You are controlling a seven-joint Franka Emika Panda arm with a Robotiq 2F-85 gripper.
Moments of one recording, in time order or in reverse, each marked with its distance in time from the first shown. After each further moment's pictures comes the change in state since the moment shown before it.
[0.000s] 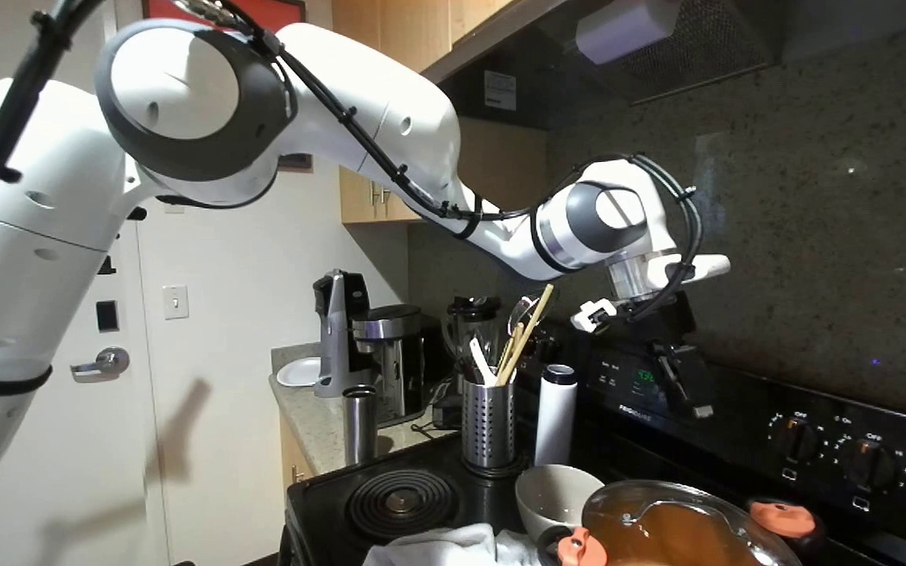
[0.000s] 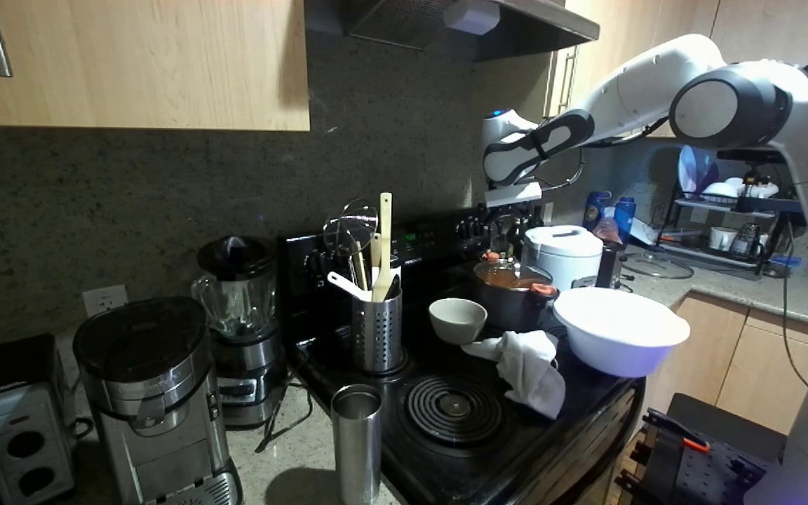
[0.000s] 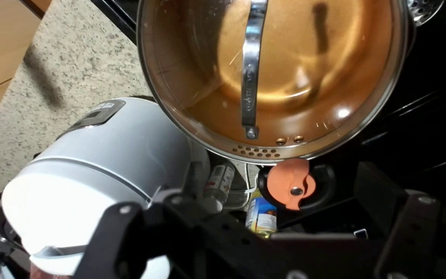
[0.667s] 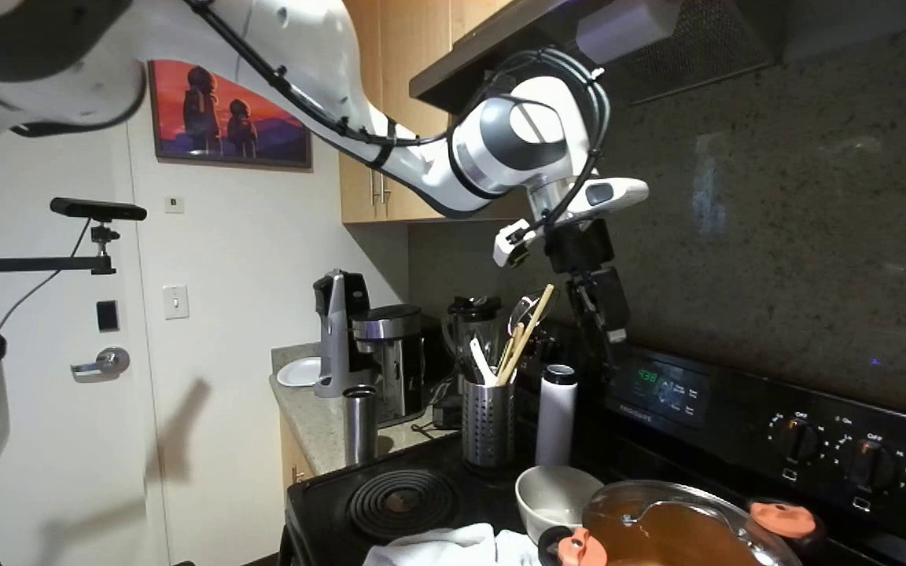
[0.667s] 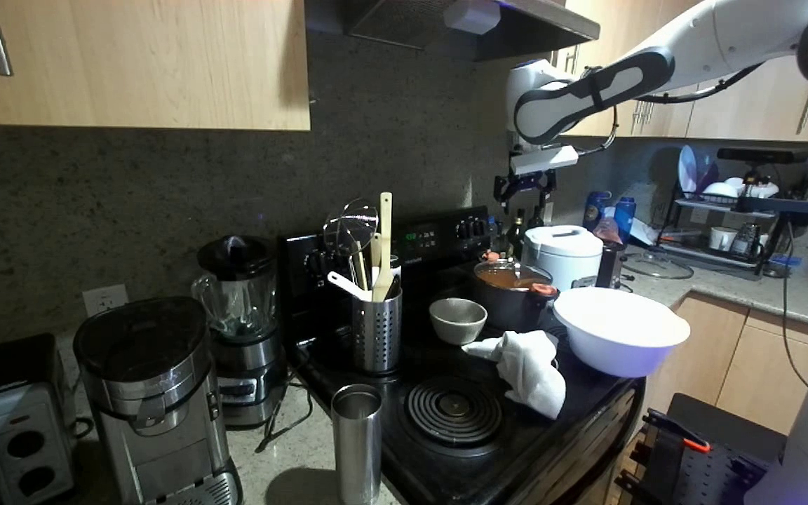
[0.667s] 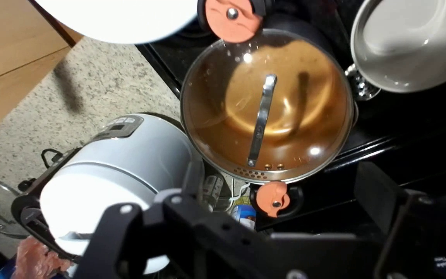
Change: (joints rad) arm 0.047 -0.380 0.061 -0.291 -0.056 -0.089 -0.058
